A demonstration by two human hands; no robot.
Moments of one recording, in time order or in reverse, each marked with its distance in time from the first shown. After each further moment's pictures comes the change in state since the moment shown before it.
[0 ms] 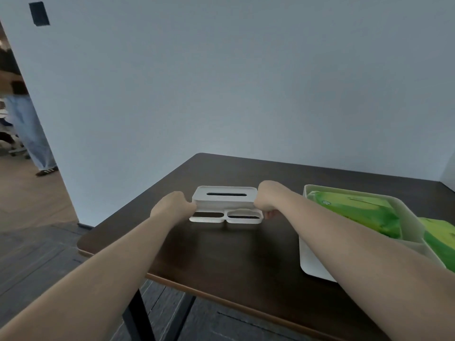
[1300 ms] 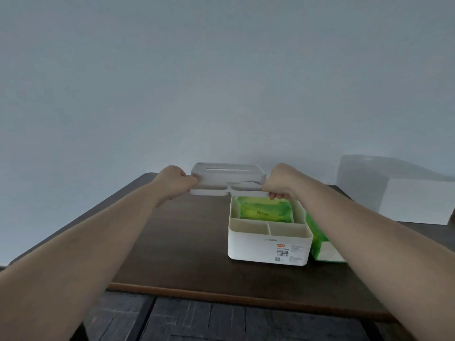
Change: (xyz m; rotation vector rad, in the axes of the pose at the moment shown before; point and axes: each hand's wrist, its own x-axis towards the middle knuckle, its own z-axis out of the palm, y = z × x) left_hand -0.092 0.135 -0.059 -0.396 -0.105 0.357; right_hand -0.138 0.127 -0.073 0.431 0.283 0.199
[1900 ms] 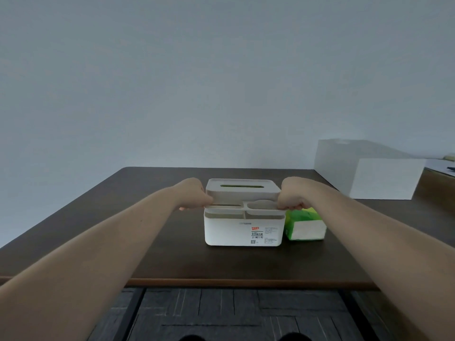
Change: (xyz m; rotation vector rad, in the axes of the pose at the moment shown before) left_hand -0.023 0.036 0.074 0.304 -0.392 0.073; right_hand -0.023 0.082 -0.010 -0.284 -0.169 0.157
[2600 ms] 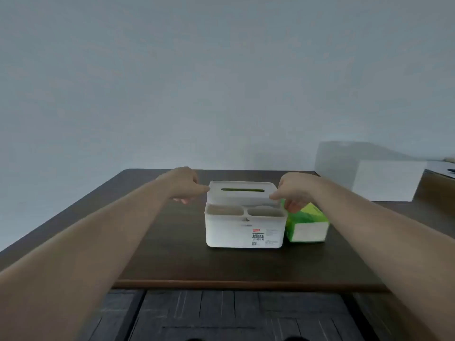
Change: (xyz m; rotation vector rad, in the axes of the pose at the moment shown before) left_hand -0.008 0.000 -0.026 0.150 0.167 0.001; right_hand 0.010 0.003 -0.008 0.320 0.011 -0.060
